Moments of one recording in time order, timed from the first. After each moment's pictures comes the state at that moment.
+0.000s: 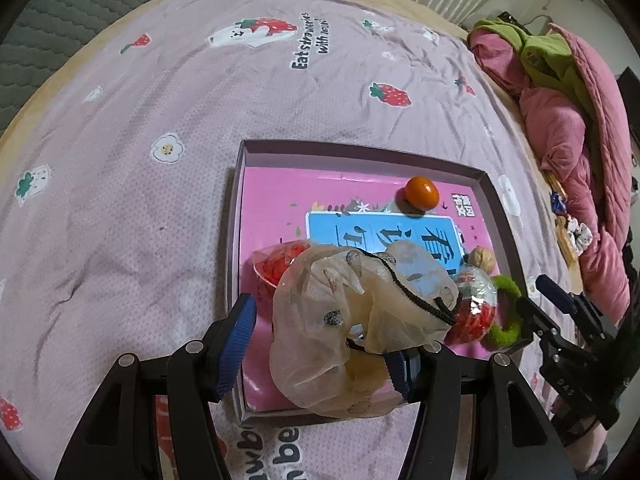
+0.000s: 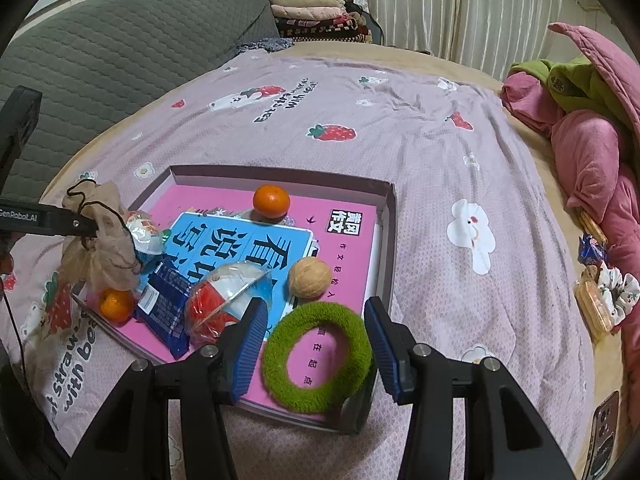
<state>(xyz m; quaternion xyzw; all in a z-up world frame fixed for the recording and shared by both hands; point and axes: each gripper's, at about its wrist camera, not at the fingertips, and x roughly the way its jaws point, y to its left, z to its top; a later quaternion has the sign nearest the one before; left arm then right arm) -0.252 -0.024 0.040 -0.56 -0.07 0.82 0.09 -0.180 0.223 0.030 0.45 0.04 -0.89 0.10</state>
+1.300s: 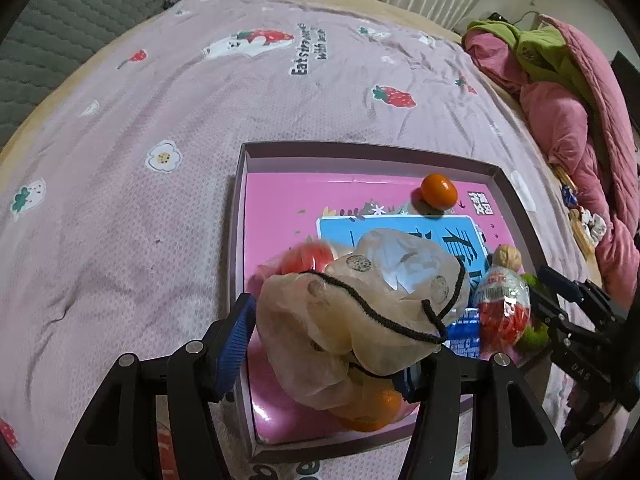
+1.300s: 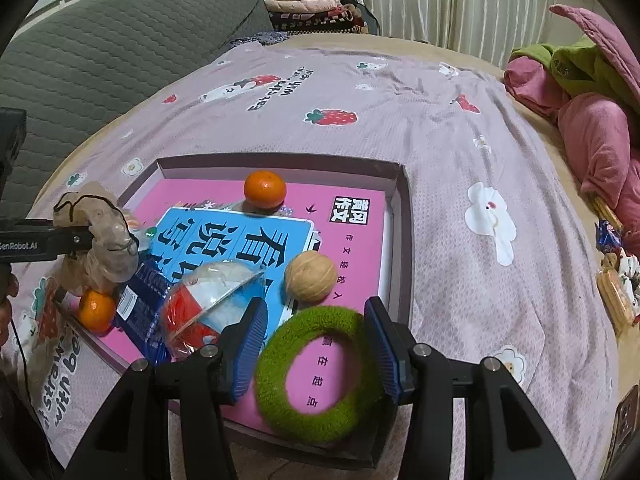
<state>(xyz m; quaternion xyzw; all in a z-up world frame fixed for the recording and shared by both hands) -0.249 -0.023 0.017 -0.52 -0.04 0.85 0.09 -0.194 0.220 0.002 0.45 0.02 -0.89 0.09</state>
